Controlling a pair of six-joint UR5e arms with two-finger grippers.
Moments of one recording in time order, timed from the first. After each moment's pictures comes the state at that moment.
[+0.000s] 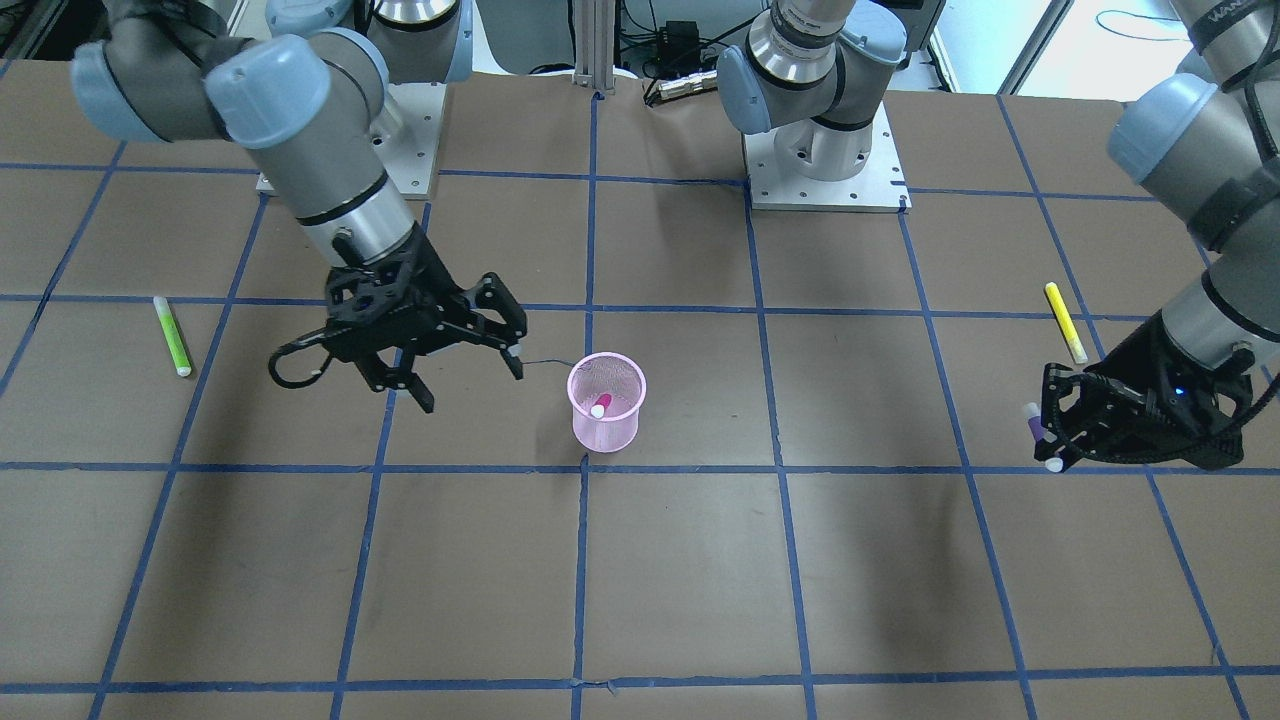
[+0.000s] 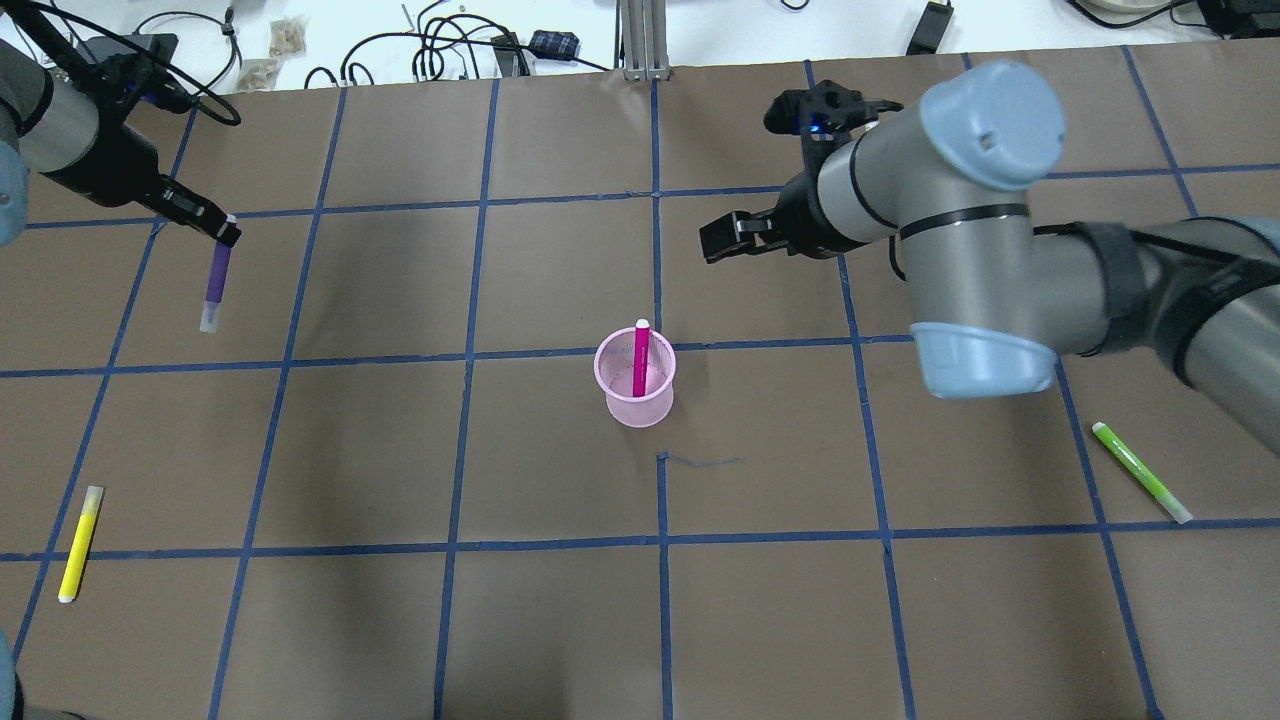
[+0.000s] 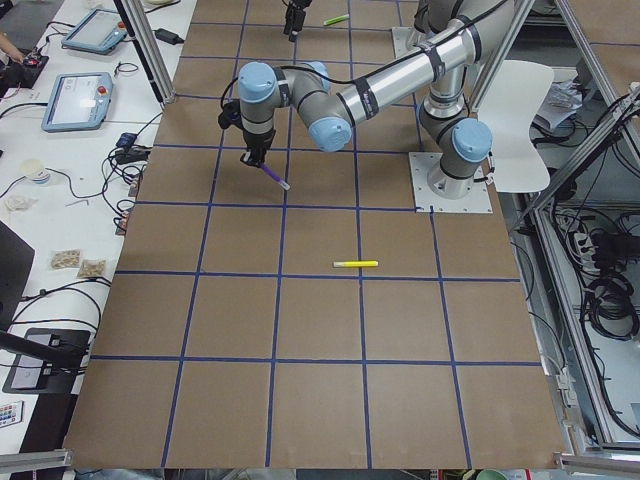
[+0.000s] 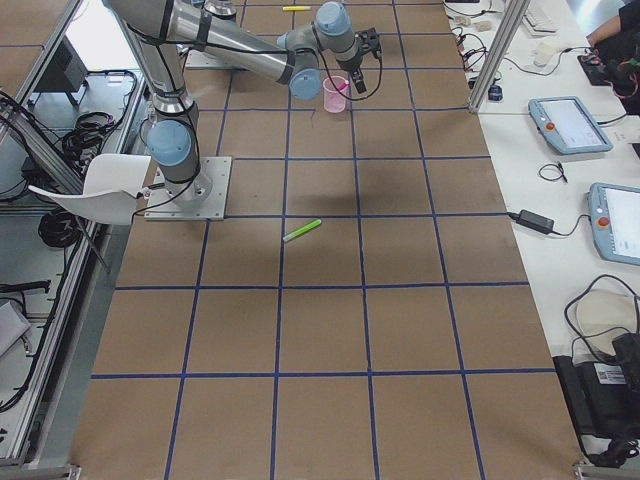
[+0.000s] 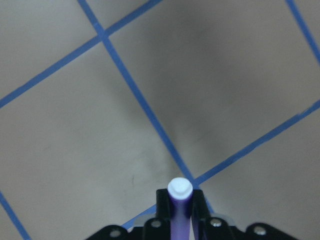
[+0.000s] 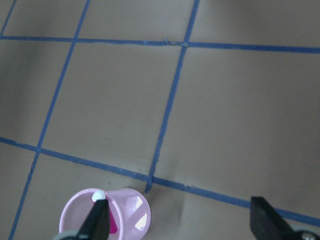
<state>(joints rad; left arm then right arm) -1.18 -1.80 -1.64 -1.19 1.36 0.87 1.61 -1.50 1.93 -2.32 -1.23 -0.04</state>
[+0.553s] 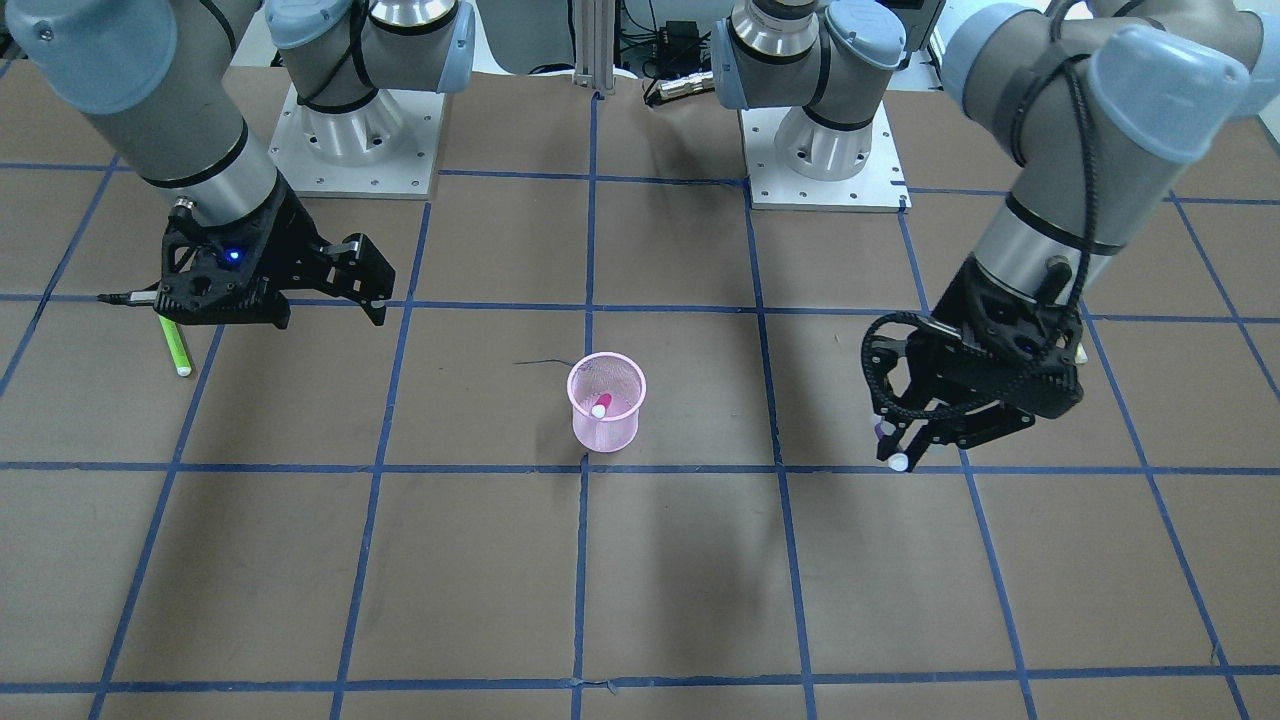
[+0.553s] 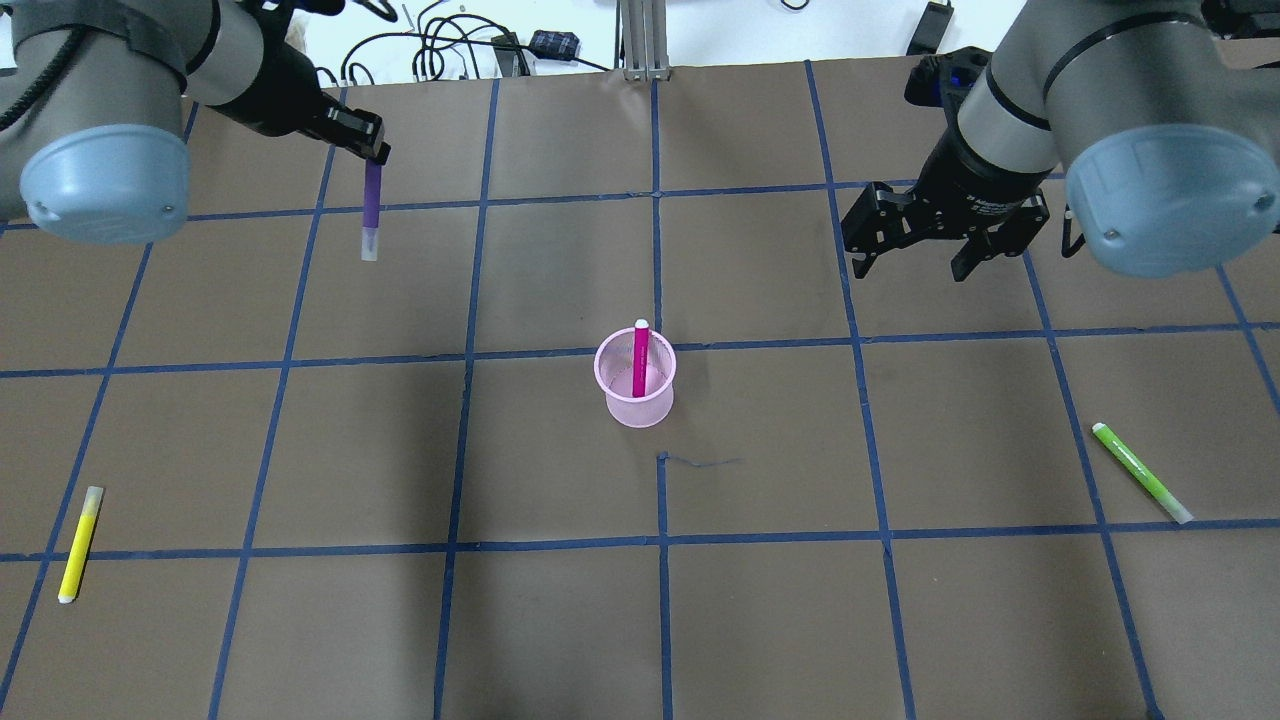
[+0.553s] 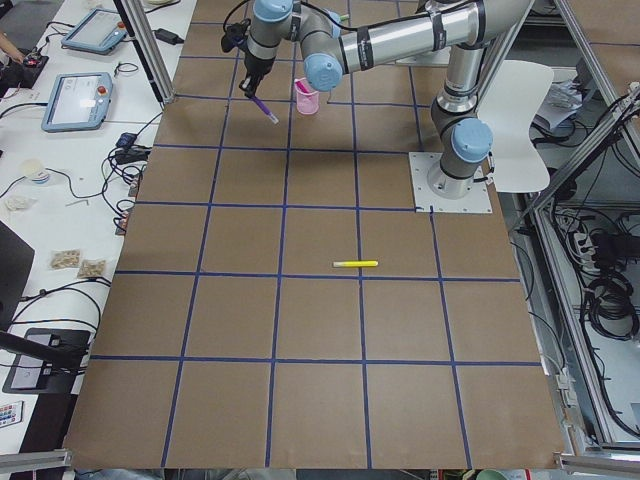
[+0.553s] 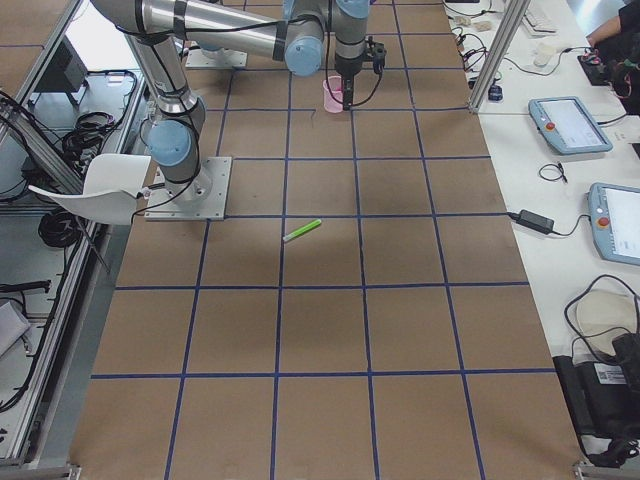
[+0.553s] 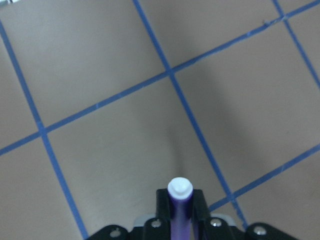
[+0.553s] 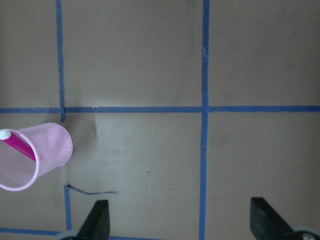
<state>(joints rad) -1.47 -1.72 -1.65 -0.99 1.34 0.45 1.52 -1.54 1.73 -1.75 -1.47 -0.03</state>
